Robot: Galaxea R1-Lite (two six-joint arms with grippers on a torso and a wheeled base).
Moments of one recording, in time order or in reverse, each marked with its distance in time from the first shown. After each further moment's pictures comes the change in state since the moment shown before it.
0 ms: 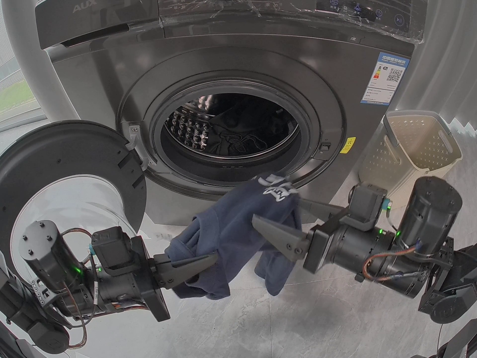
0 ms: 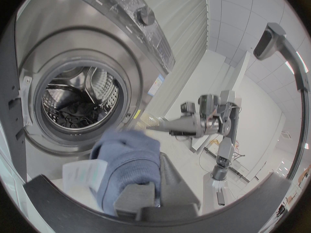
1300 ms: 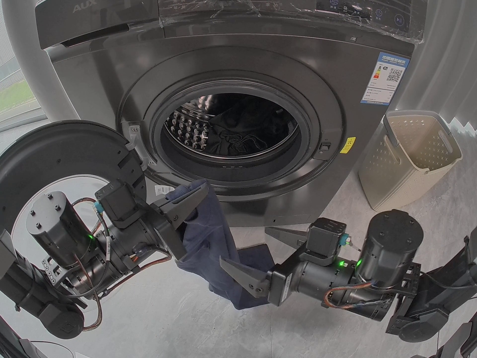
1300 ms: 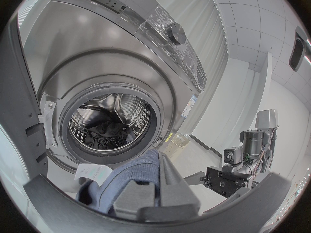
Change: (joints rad) left arm -0.006 0.050 -0.189 0.001 0.335 -0.028; right arm 0.083 0.158 0.016 -0.105 0.001 -0.077
